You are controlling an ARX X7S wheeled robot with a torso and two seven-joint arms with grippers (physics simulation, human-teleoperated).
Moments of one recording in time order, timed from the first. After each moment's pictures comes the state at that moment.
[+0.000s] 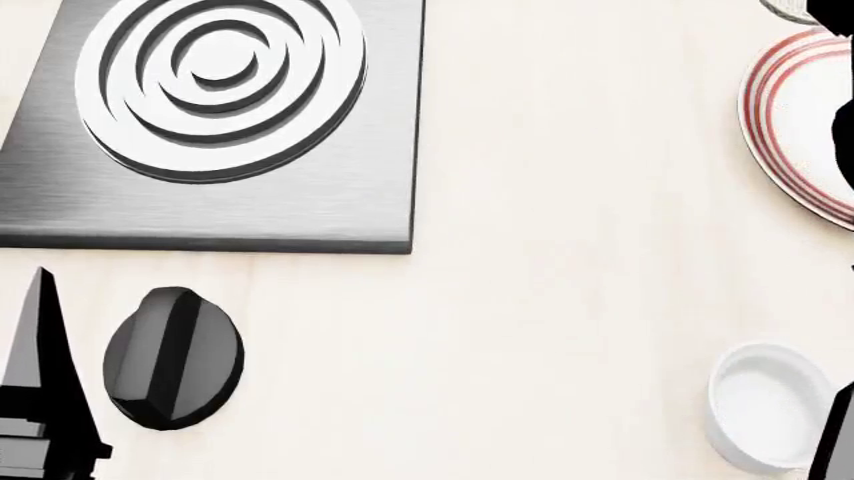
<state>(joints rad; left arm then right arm) -0.22 -0.77 0.45 0.85 -0.56 -0.18 -0.81 1.38 0.38 0.00 0.80 0.73 0.45 0.32</state>
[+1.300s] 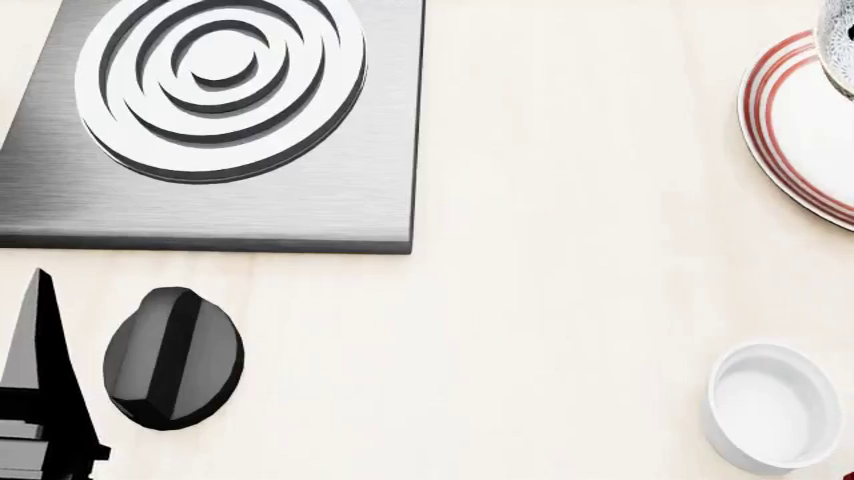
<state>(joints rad) -0.21 -0.77 0.45 0.85 -0.56 -0.17 -0.81 1.27 0.48 0.03 0.74 0.74 0.49 0.39</state>
